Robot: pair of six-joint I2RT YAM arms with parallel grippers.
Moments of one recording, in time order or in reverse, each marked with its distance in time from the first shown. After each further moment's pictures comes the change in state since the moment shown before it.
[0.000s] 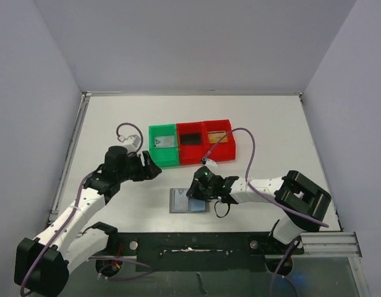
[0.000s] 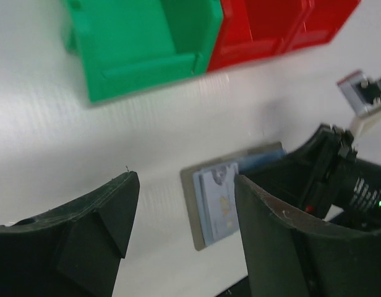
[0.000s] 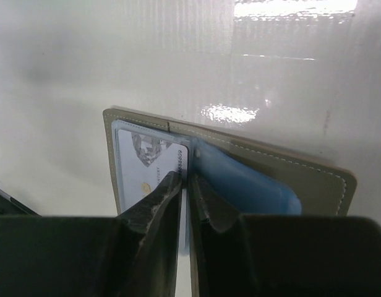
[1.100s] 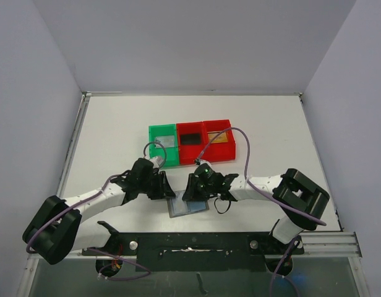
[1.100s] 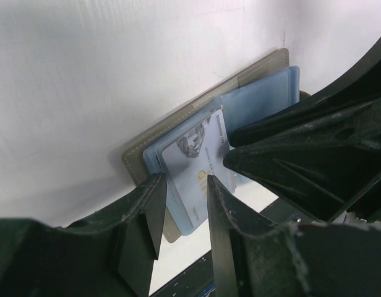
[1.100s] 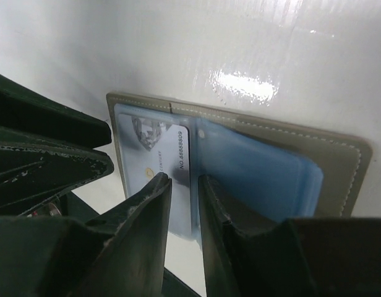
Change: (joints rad) left arm -0.276 0.307 -0.163 0.205 0.119 -0.262; right arm -0.040 0.025 0.019 0.018 -0.220 -0.133
